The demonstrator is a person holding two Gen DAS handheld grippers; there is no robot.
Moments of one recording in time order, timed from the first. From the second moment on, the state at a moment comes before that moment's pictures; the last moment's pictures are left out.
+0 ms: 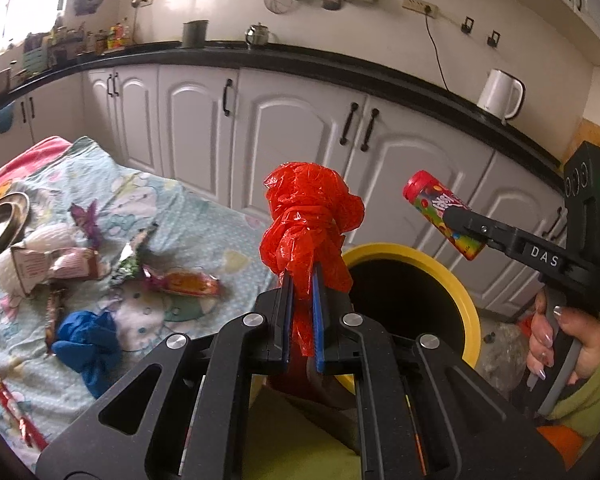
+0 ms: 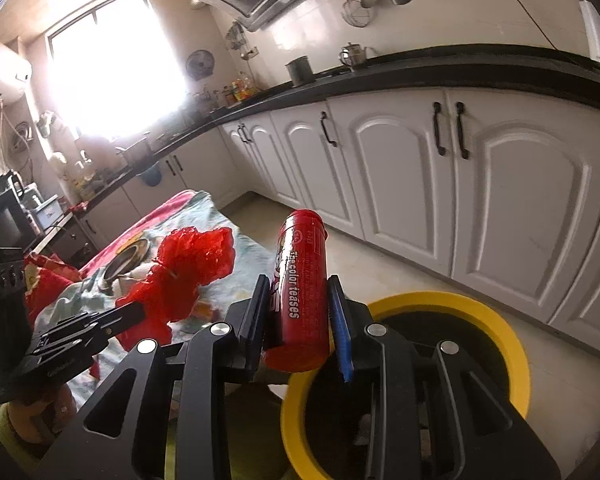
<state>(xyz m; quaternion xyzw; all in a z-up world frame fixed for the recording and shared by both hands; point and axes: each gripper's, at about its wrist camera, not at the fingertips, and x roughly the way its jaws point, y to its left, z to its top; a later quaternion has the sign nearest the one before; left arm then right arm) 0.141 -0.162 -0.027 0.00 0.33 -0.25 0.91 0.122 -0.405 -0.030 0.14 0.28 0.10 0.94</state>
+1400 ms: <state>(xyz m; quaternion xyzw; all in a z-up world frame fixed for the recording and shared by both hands) 0.134 -0.264 -0.107 0.09 0.43 -0.32 0.84 0.108 -0.478 -0.113 0.17 0.37 0.03 0.91</state>
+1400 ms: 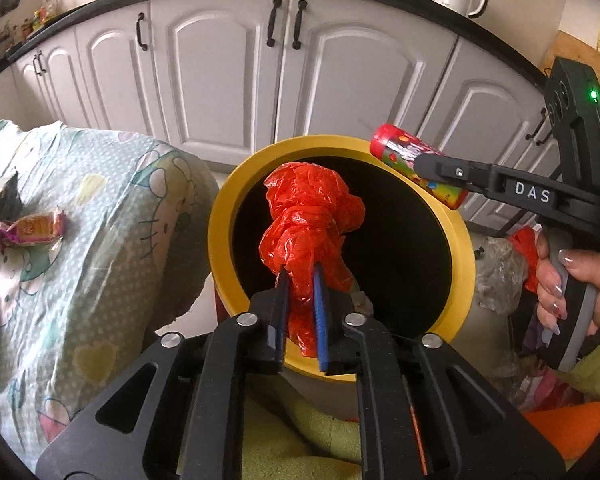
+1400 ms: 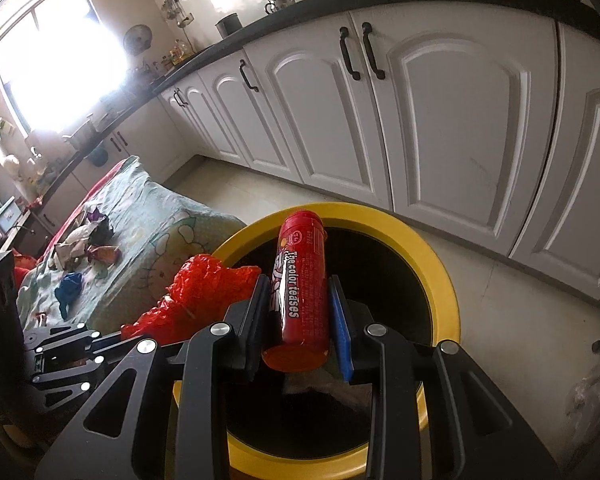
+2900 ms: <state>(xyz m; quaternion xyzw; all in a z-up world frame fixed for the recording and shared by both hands) 0.135 -0.128 -0.038 -0.05 0.32 -0.18 0.93 0.103 -0.388 -0.049 0.07 0.31 0.10 0.94</state>
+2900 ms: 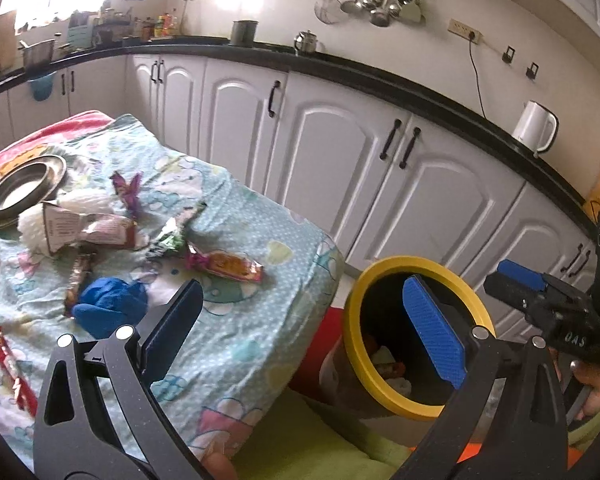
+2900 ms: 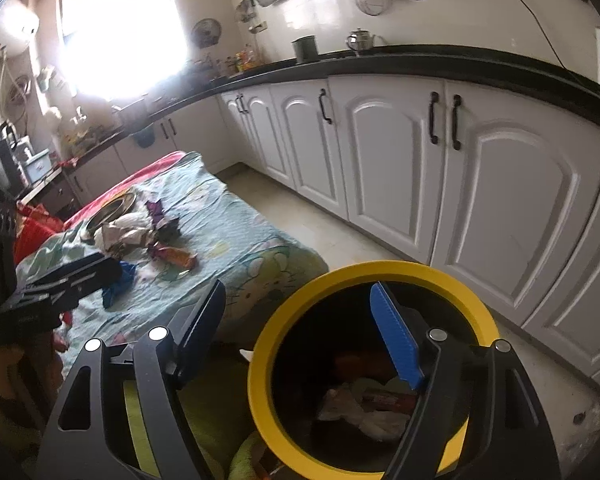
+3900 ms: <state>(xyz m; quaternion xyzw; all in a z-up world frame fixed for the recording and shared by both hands) 0.145 0.010 -0.025 -0.14 0.28 -0.03 0.95 0.131 -0.246 -0.031 0.00 0.32 0.23 0.92</state>
